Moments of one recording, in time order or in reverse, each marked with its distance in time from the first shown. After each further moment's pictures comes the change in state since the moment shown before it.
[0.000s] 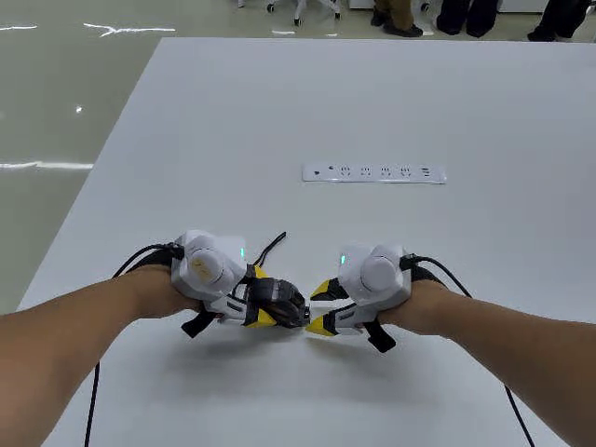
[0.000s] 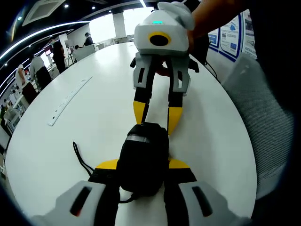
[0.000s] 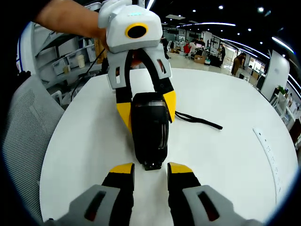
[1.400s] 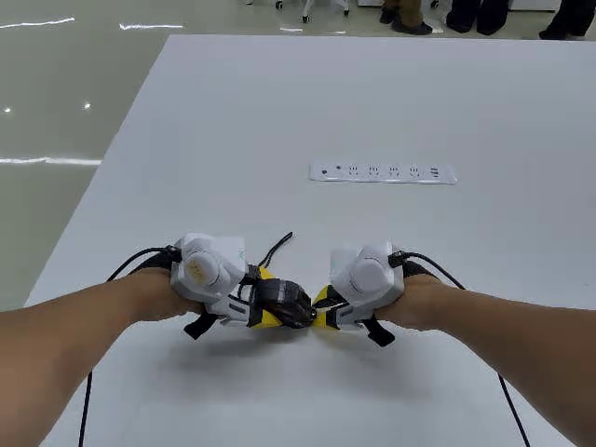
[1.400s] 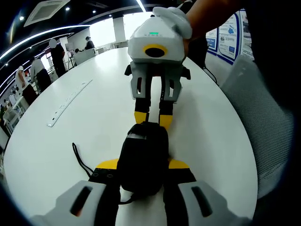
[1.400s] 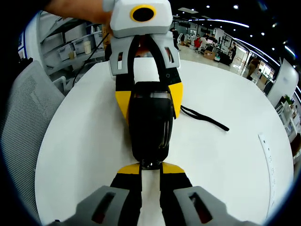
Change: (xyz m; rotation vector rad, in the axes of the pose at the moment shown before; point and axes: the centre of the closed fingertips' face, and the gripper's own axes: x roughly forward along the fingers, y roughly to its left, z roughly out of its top) left arm 0.000 0.000 0.000 -0.005 -0.045 -0.009; right arm 0.011 -0.002 -0.008 -0.074 0.100 0.037
